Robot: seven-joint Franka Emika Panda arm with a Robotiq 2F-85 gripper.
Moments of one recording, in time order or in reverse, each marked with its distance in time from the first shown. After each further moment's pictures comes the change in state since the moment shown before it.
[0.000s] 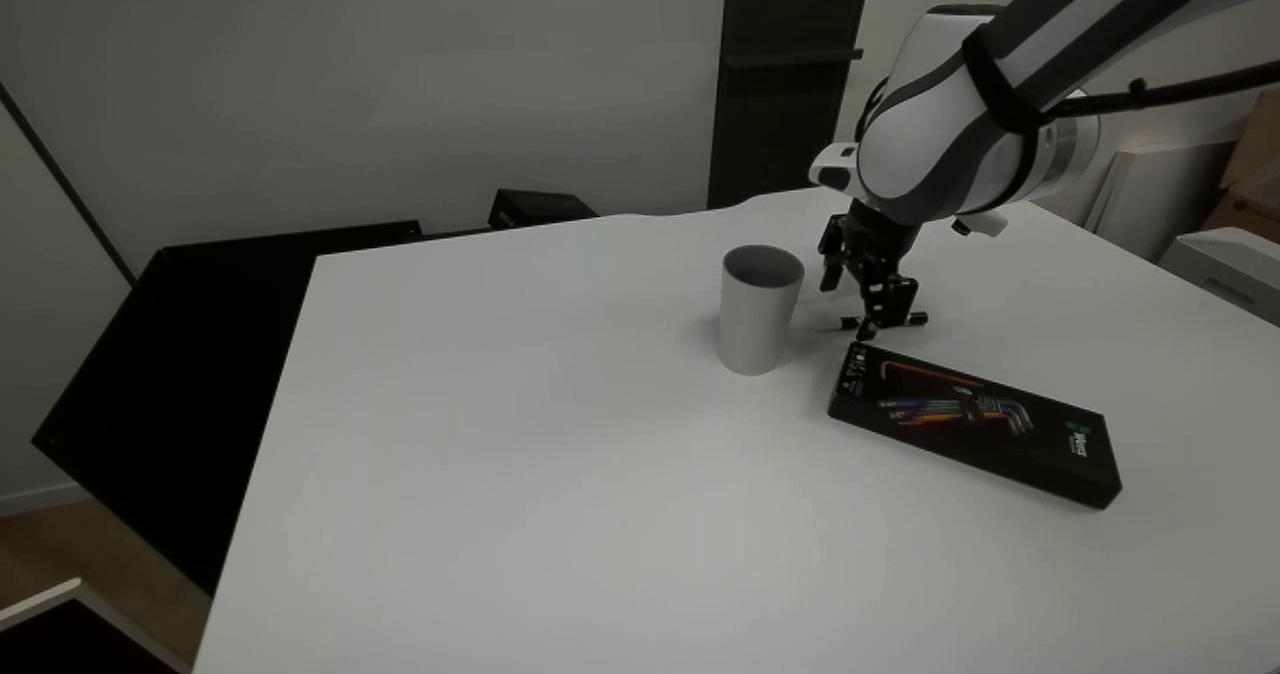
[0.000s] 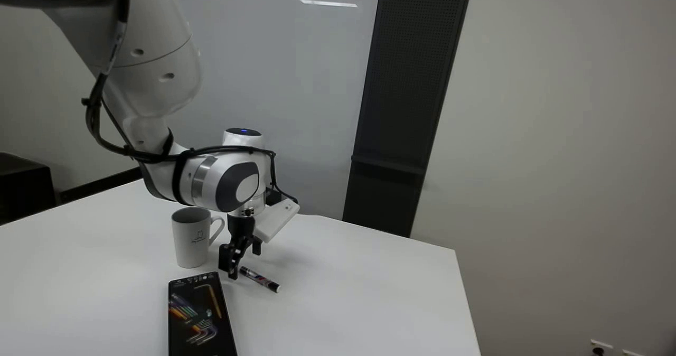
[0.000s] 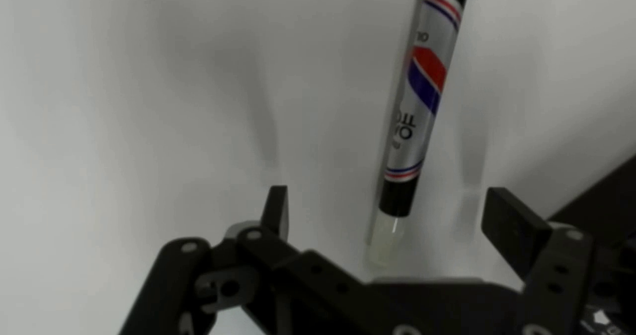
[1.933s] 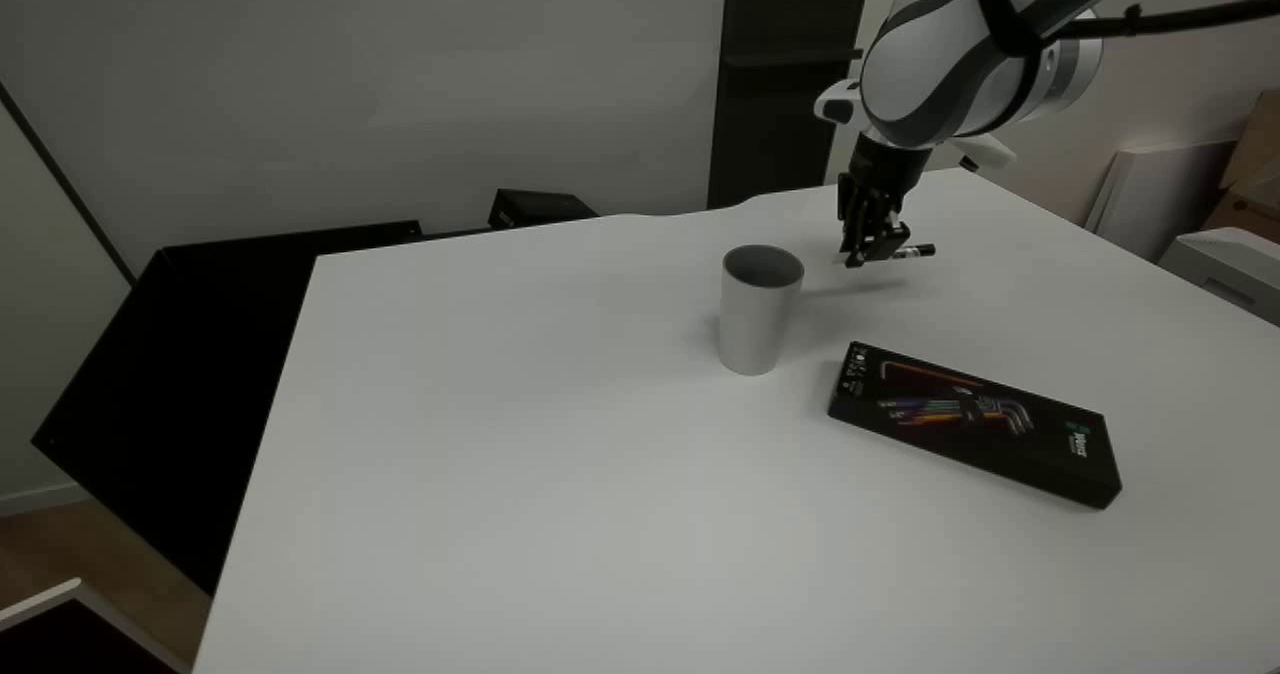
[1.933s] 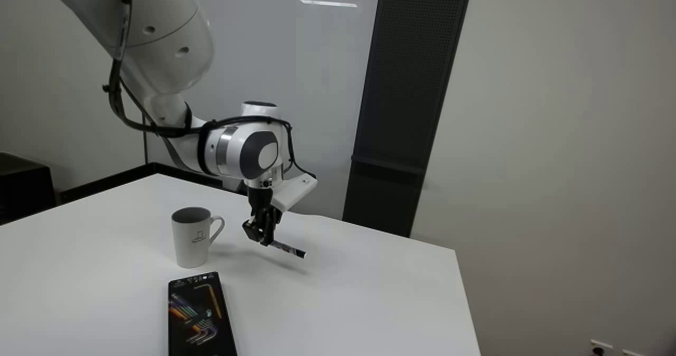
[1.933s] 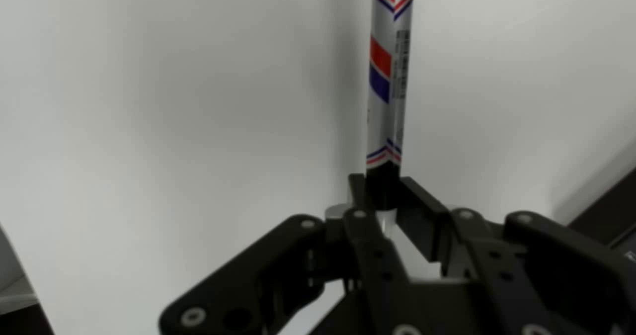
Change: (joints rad) arm -0.009 -0.016 -0.019 0.147 -0.039 -0.133 0.098
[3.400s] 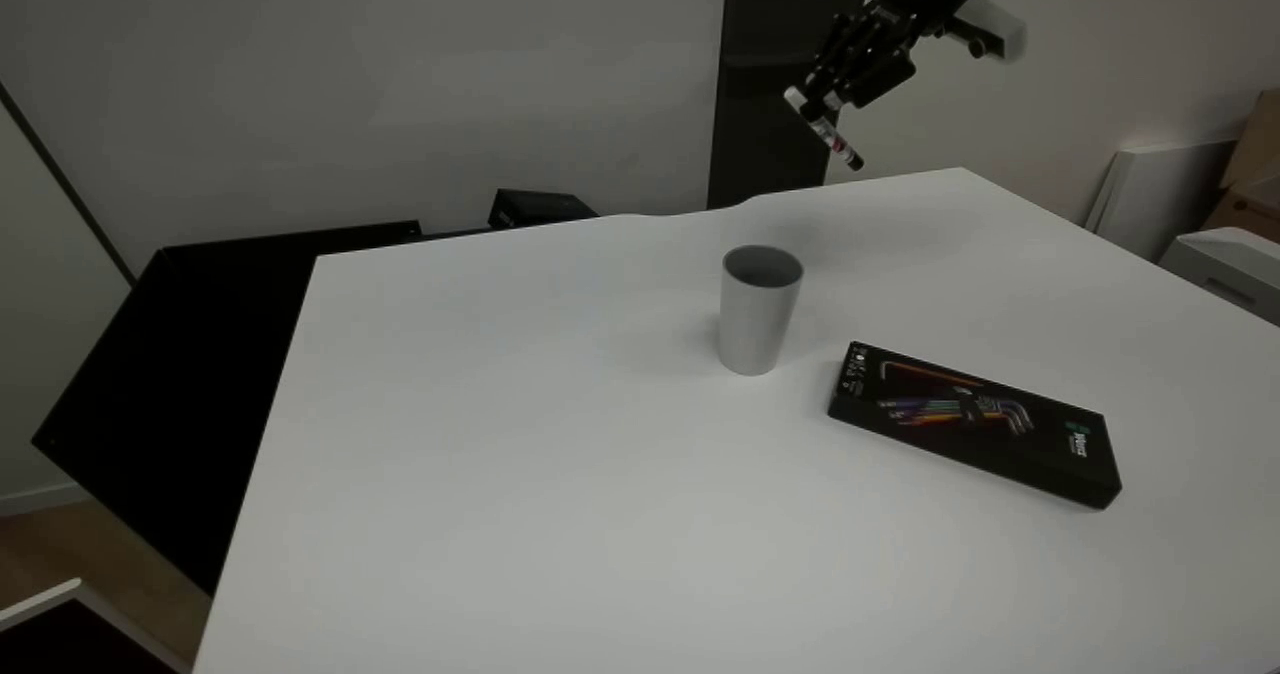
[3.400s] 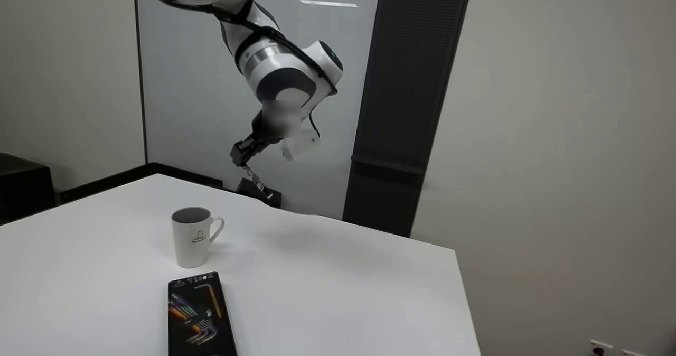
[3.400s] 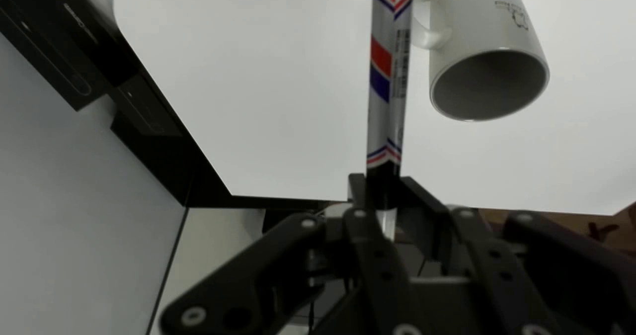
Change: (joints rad) arm -0.286 -0.135 0.301 0.130 0.676 -0.417 -0.546
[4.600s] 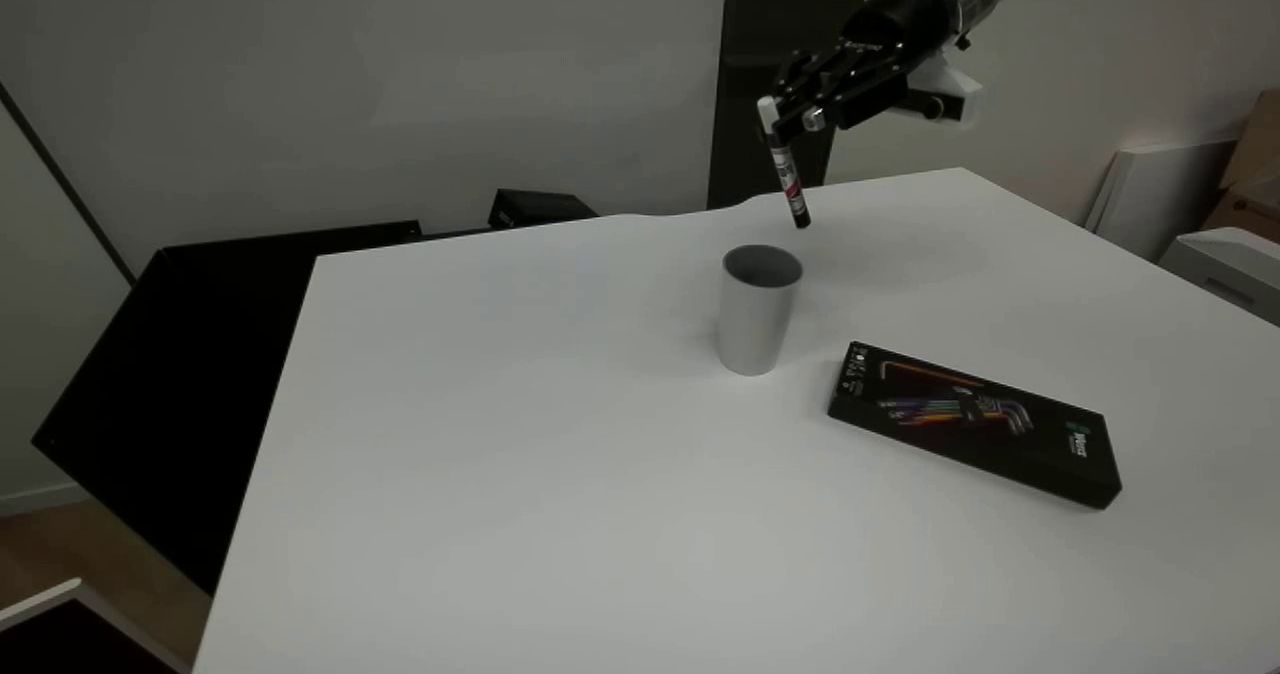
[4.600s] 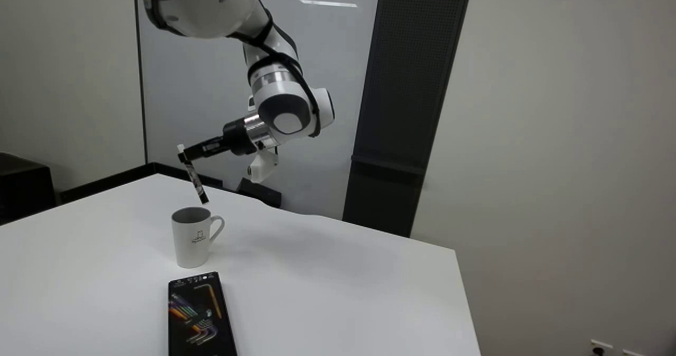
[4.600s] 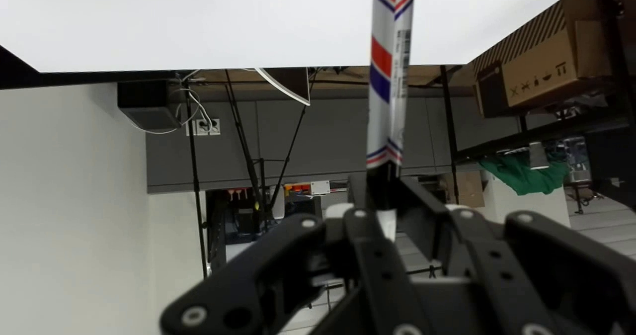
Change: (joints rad) arm 0.103 0.095 -0.141 0.094 0.298 -0.499 -0.146
